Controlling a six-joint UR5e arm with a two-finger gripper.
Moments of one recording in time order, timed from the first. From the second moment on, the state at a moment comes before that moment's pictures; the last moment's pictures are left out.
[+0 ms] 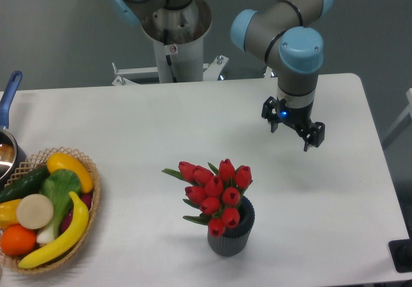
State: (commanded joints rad) arm 2.72 -1.85 -1.82 -0.89 1.59 1.42
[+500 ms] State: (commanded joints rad) arm 2.72 -1.83 -1.83 -0.88 1.57 1.42
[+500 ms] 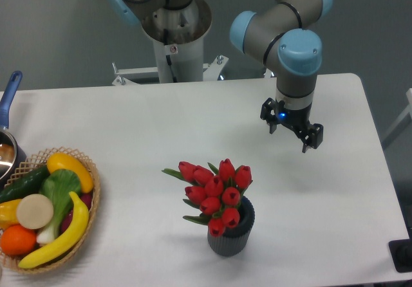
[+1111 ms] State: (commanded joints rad) arm 2.72 -1.78 -1.91 -0.77 1.26 1.37
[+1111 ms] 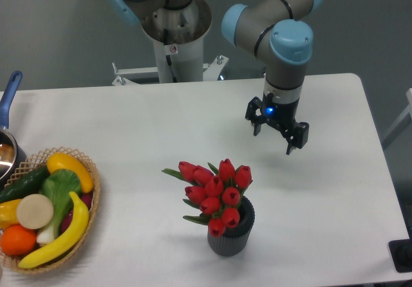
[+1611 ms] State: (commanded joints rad) arm 2.73 -1.79 -1.89 -0.77 0.89 1.36
